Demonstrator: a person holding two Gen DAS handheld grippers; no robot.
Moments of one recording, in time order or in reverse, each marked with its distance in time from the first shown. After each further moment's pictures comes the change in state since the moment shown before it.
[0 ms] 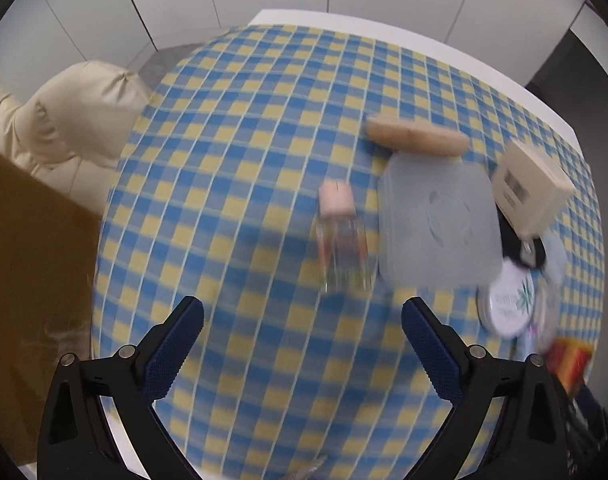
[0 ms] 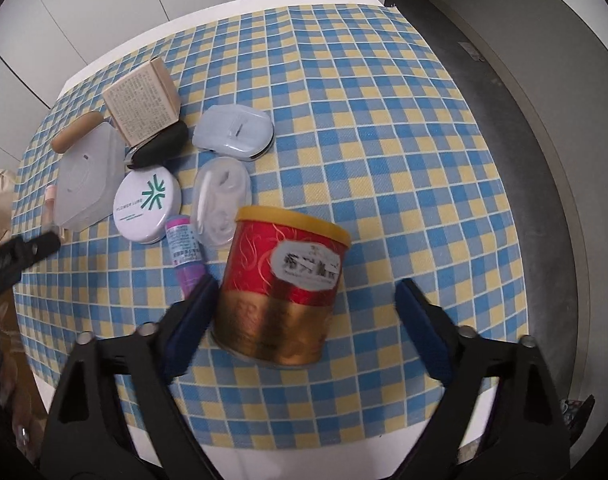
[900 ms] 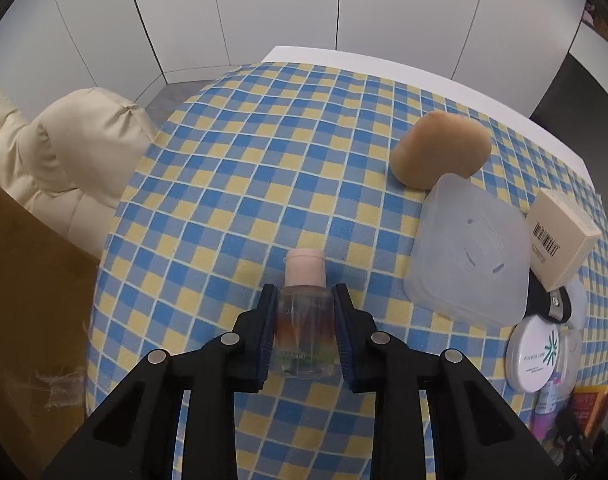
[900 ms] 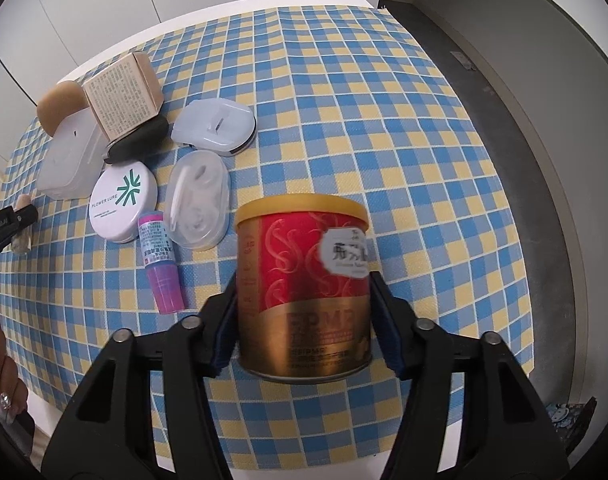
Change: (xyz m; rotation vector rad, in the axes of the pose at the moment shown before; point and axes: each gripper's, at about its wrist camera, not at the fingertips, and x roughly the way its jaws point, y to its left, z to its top) left arm 0.017 0.014 0.016 -0.001 -0.150 0.013; right arm 0.005 -0.004 -0.020 -0.007 -0.045 -0.037
